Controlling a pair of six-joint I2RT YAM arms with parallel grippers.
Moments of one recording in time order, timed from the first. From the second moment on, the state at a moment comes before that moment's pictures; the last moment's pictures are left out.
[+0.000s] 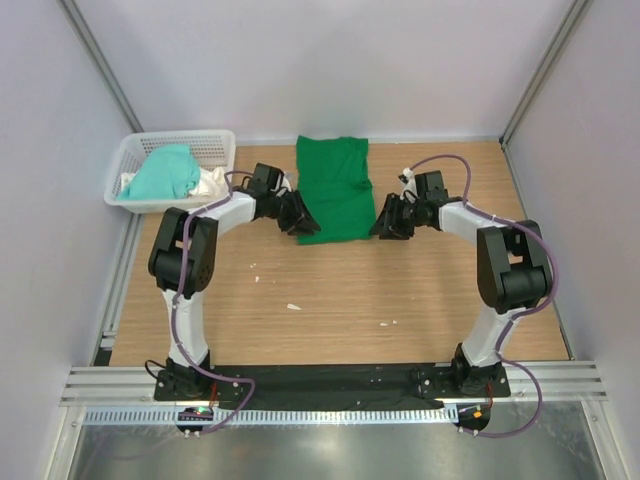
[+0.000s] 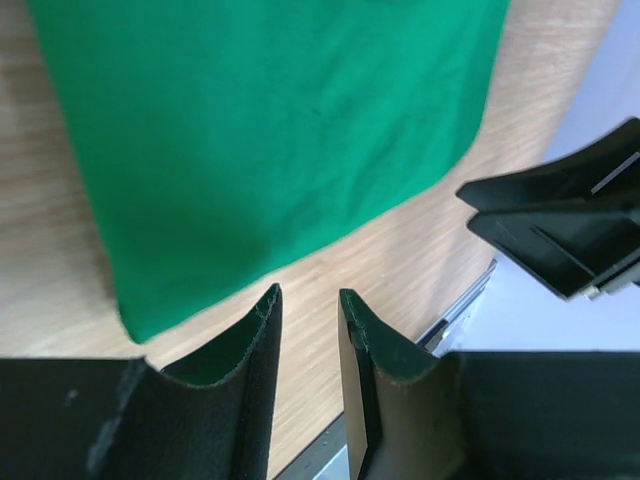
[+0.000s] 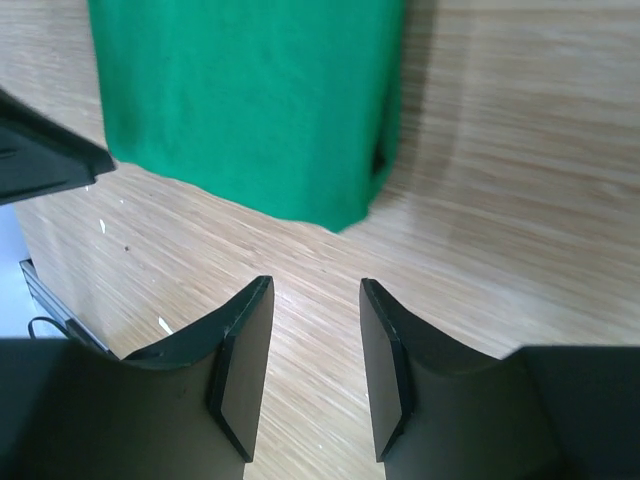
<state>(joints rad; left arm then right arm) -0.36 2.02 1.38 -0.30 0.60 -0.78 0.16 1.80 1.10 -0.26 -0.54 0.41</state>
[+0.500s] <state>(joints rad) -0.33 2.08 1.38 -0.31 0.59 -0.71 0.19 1.90 1.16 -0.23 -0.50 0.40</state>
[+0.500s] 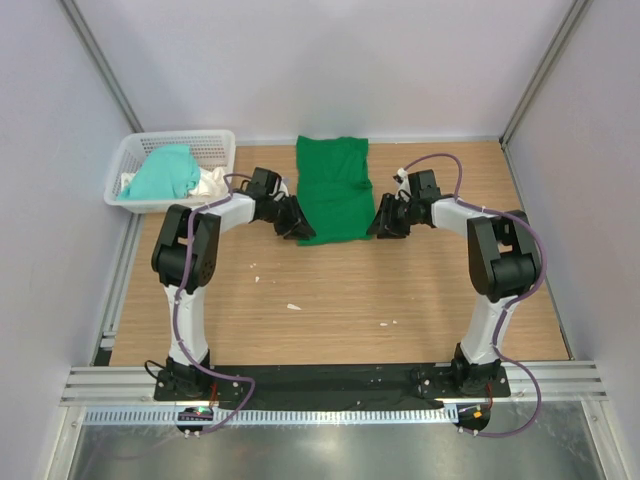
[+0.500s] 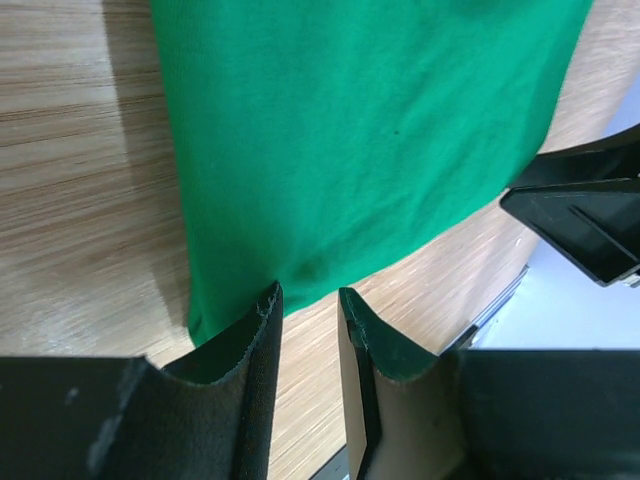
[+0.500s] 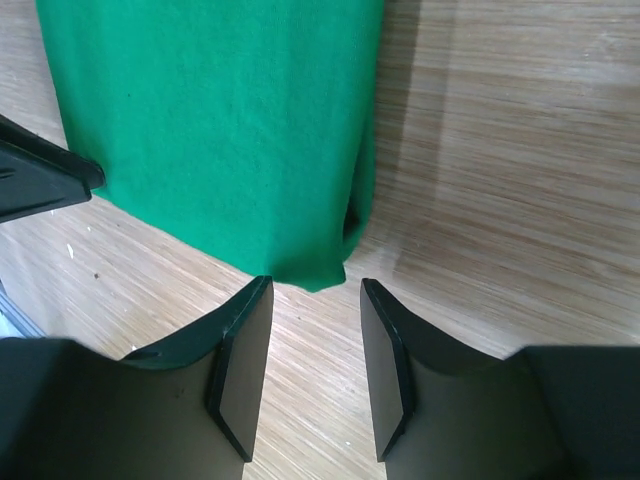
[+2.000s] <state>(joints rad) -0.29 2.12 1.07 0.42 0.83 -1.08 0.26 2.06 1.05 0.40 -0.74 0.92</state>
